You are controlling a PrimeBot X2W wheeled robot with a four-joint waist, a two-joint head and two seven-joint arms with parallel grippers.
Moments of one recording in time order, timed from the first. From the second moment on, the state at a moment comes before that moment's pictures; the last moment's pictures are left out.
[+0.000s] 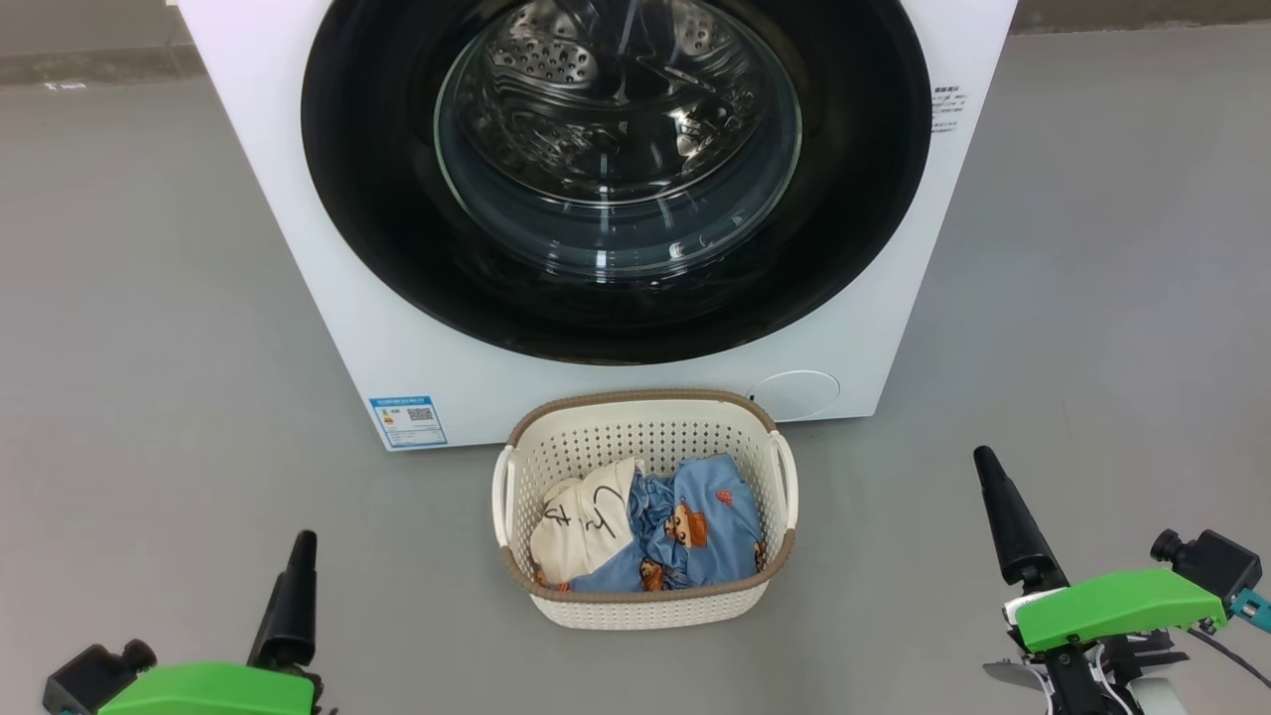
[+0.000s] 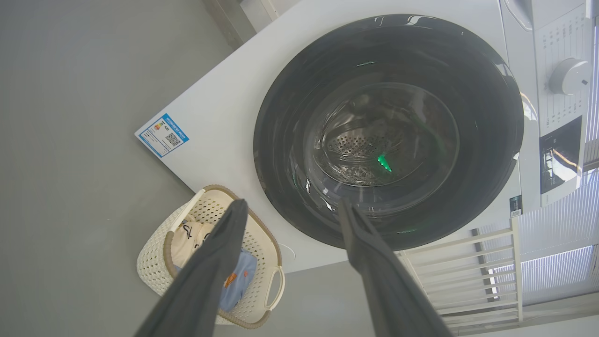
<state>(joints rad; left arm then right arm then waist) -0.07 0.06 -0.02 0.25 -1.19 -0.12 -0.05 -0.16 -0.10 0.02 0.31 1.16 0.13 -0.06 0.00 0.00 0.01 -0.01</state>
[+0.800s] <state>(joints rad) -0.09 0.09 -0.06 0.24 -0.87 -0.12 -0.12 -0.19 -0.12 0.08 0.31 0.90 0.13 -0.12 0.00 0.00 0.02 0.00</state>
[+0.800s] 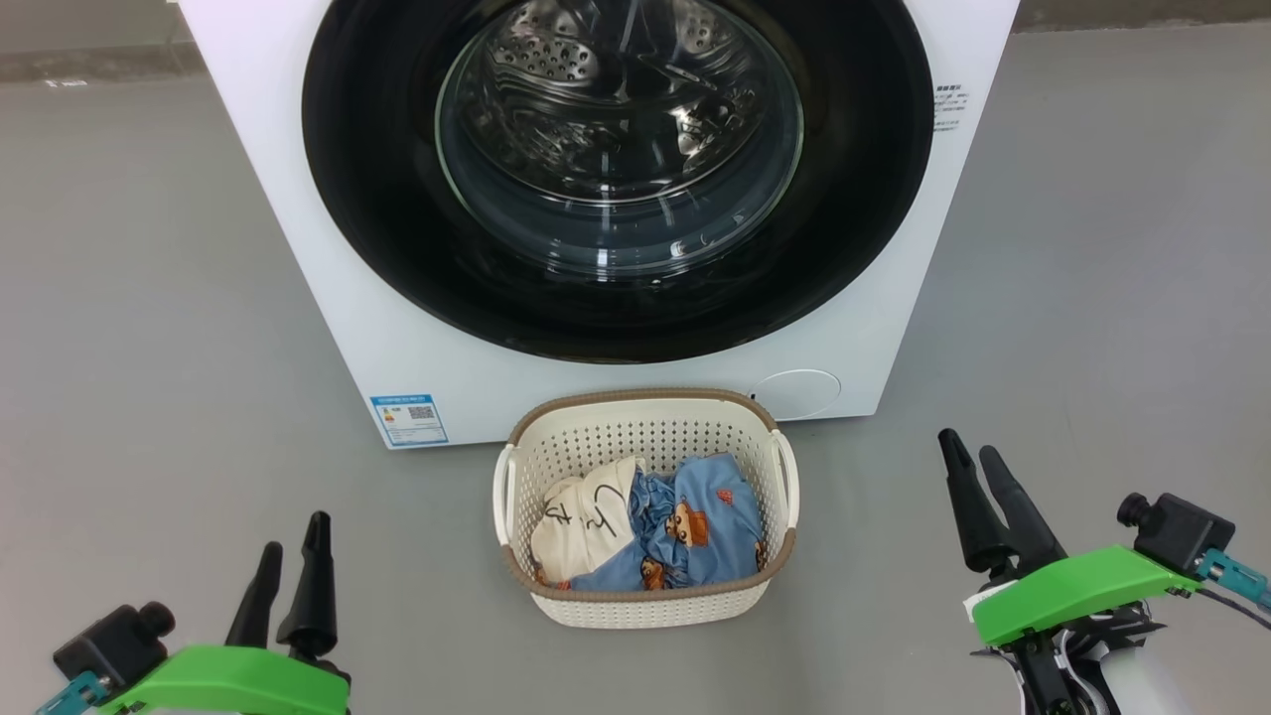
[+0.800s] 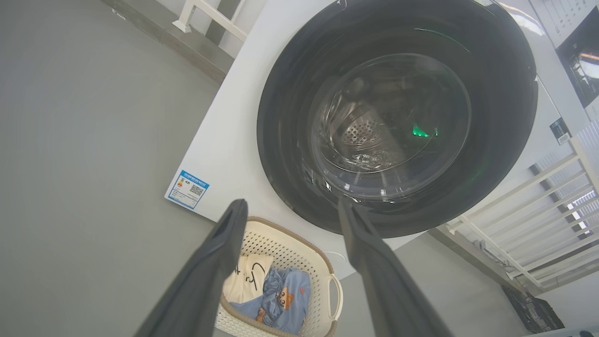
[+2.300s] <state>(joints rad) -0.11 0.13 -0.12 0.24 -0.31 -0.13 -0.25 -0.28 -0.16 0.18 0.35 0.40 0.13 -0.25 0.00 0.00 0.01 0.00</state>
